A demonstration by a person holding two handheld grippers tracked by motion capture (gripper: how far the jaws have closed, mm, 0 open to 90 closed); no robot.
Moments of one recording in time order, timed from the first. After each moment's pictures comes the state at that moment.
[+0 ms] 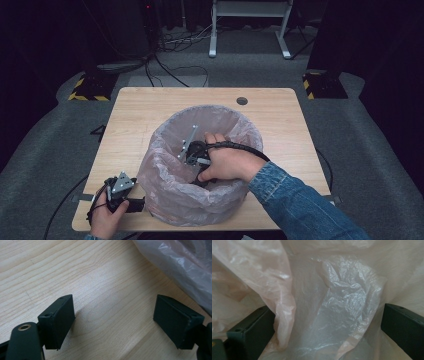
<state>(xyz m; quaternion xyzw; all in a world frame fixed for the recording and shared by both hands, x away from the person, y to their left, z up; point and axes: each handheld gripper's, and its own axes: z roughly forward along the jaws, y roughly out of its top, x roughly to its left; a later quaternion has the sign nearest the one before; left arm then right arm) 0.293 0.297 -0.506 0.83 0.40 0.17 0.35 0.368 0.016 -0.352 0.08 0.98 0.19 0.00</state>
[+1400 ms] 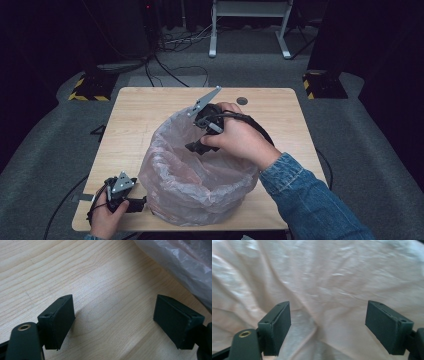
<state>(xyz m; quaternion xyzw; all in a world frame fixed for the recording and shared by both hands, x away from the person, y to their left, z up) 0.293 0.296 -0.506 0.83 0.40 0.17 0.35 0.398 -0.011 -0.273 0.15 0.93 0.32 0.07</state>
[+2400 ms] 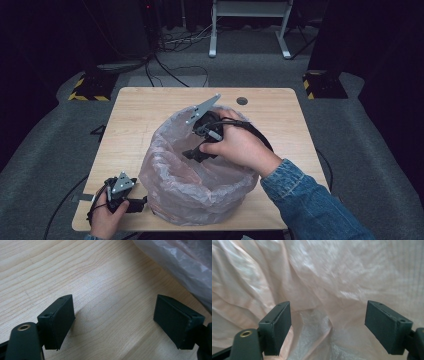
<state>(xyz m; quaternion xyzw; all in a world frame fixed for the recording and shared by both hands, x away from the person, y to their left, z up) 0.292 0.296 -0.507 0.83 0.40 0.17 0.35 0.382 -0.007 -0.278 0.13 0.93 0.34 0.06</state>
